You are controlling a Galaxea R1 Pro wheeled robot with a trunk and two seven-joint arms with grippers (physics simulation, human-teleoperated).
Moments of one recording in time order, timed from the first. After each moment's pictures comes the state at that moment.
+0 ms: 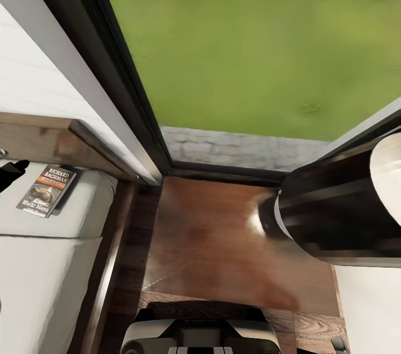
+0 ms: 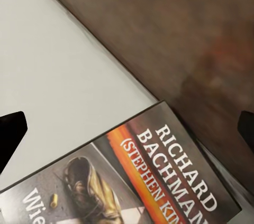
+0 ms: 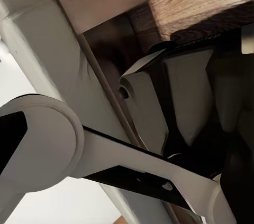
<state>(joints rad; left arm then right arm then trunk) -0.94 0.43 0.54 -0.97 0.36 0.52 0.04 -0.42 -0.41 -0.26 -0.05 -0.07 0.18 1.48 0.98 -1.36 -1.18</state>
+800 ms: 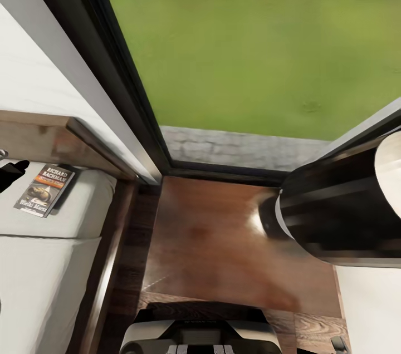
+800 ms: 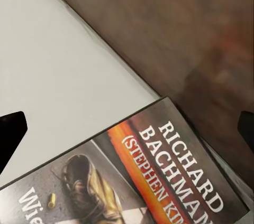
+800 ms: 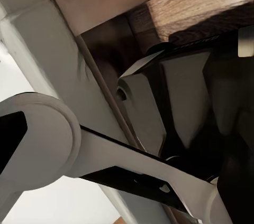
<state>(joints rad) -0.94 0.43 0.54 -0.96 0.36 0.52 0.04 -0.42 -0.41 -0.27 -0.05 -0.07 0.18 1.48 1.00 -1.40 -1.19</state>
